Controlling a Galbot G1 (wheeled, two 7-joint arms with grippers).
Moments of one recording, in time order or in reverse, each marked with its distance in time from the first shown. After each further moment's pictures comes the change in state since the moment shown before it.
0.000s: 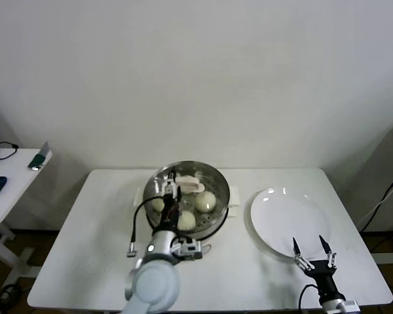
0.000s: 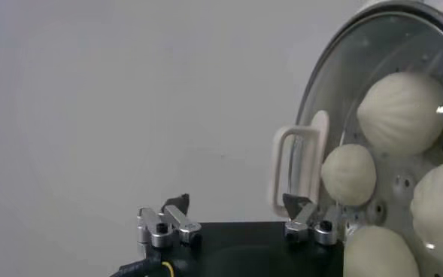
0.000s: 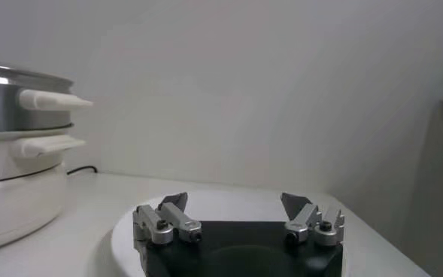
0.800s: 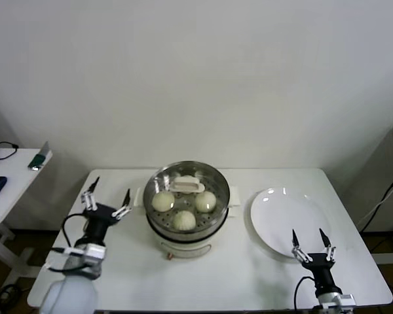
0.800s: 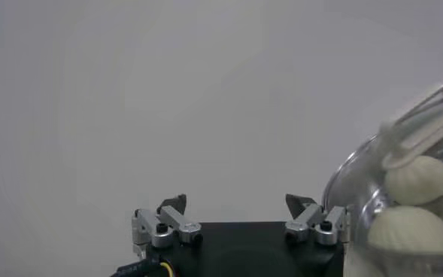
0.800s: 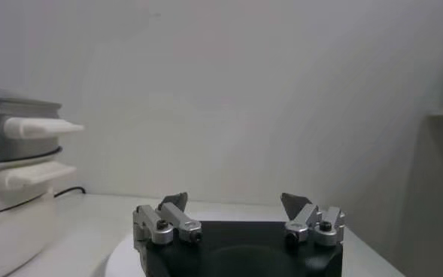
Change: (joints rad) left arm 0.300 0.097 -0.549 -0.085 -1.167 -0.349 -0.315; right arm 0.013 0.017 -0.020 0.057 -0.018 -0.022 0.070
